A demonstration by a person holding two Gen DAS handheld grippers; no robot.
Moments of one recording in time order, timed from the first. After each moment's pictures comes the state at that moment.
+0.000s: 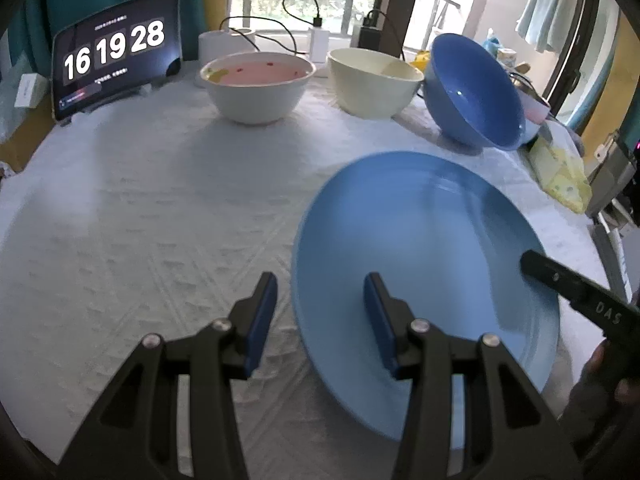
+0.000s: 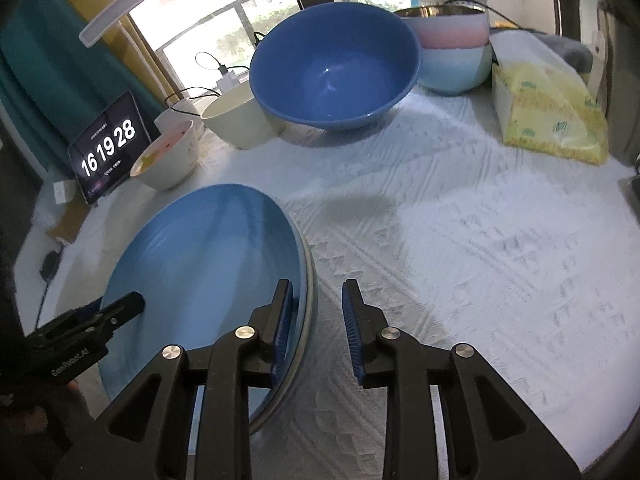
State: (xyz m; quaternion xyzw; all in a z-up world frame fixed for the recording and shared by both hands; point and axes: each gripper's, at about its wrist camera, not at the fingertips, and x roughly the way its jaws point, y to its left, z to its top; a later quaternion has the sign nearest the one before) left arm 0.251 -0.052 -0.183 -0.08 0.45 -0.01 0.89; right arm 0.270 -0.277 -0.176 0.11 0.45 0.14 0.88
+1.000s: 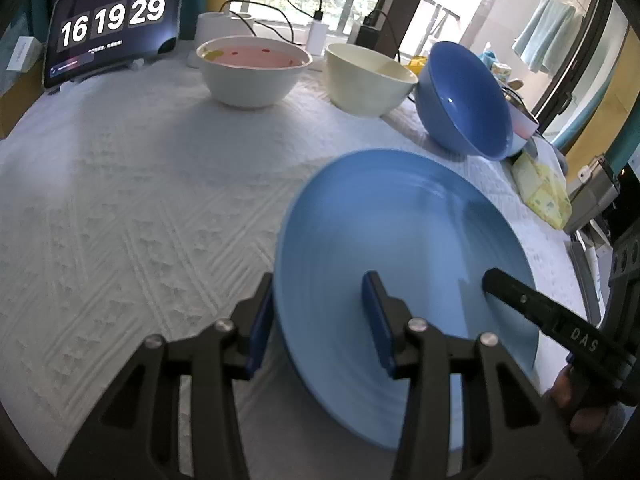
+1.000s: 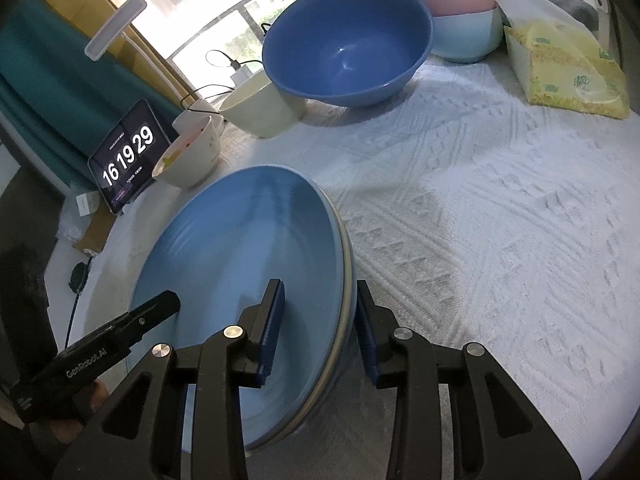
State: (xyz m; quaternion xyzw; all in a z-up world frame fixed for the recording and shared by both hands) left arm 0.249 -0.045 -0.188 -0.13 0.45 -0.03 0.88; right arm 0.265 -0.268 -0.186 0.15 0.45 0.17 0.86
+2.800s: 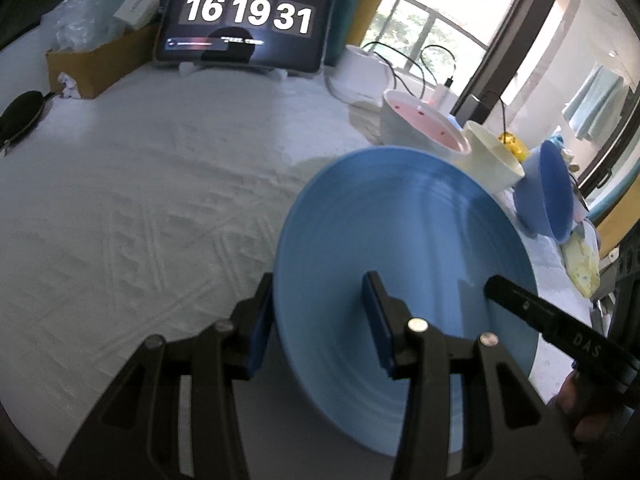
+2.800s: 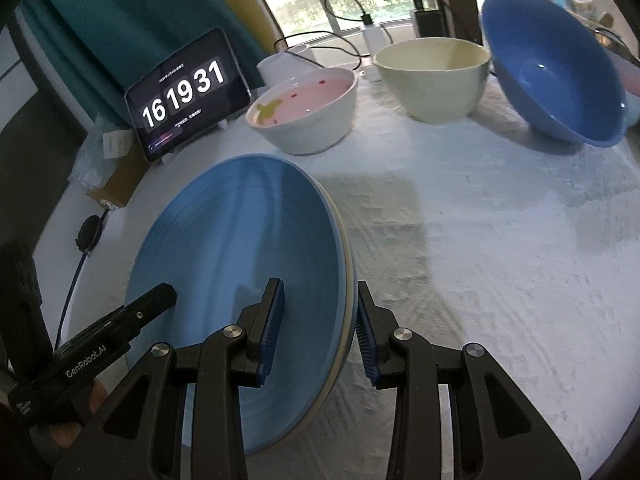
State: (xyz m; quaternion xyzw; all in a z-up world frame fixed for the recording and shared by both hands) left arm 0.227 0.105 -0.188 -0.20 0.42 0.06 0.89; right arm 0.298 -0.107 -0.179 0.07 0.47 0.23 0.85
